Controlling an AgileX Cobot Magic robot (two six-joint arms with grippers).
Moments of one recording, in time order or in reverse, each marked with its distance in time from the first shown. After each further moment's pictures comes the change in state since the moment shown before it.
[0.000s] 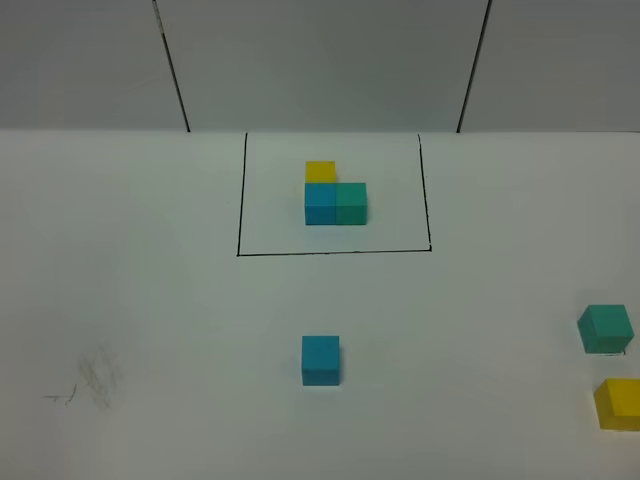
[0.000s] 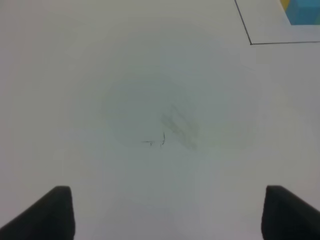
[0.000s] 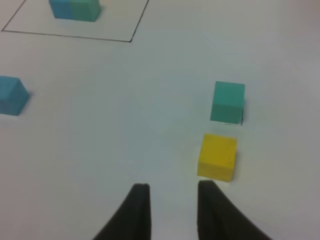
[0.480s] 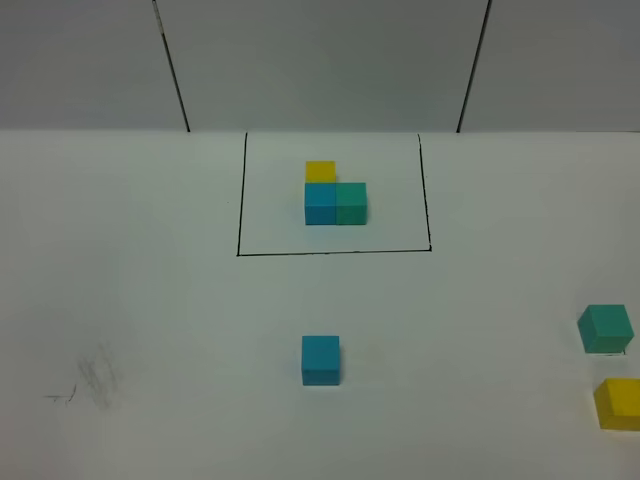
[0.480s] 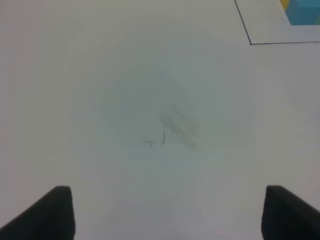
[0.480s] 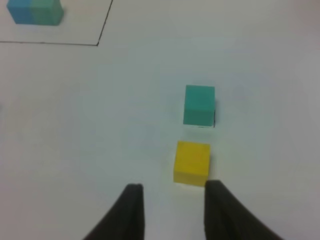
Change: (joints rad) left arm 0.000 0.000 0.000 0.000 0.000 0.000; right arm -0.062 0.201 -0.077 -0.022 -0.054 0.000
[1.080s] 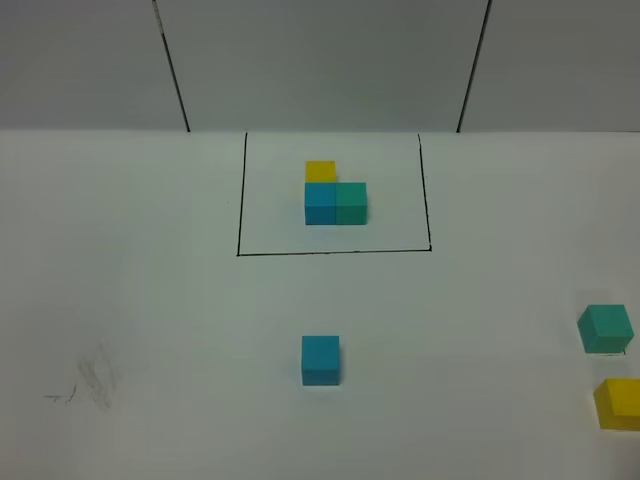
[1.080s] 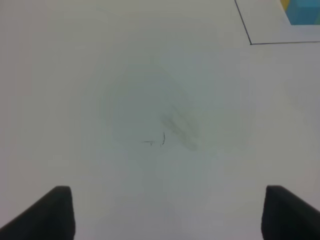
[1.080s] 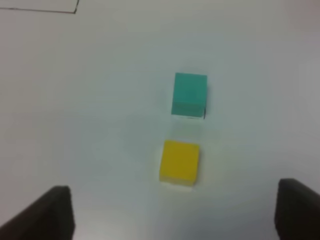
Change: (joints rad) left arm 0.000 0.000 0.000 0.000 -0.001 0.001; right arm 0.000 0.375 -0.086 -0.051 -0.116 -0.007
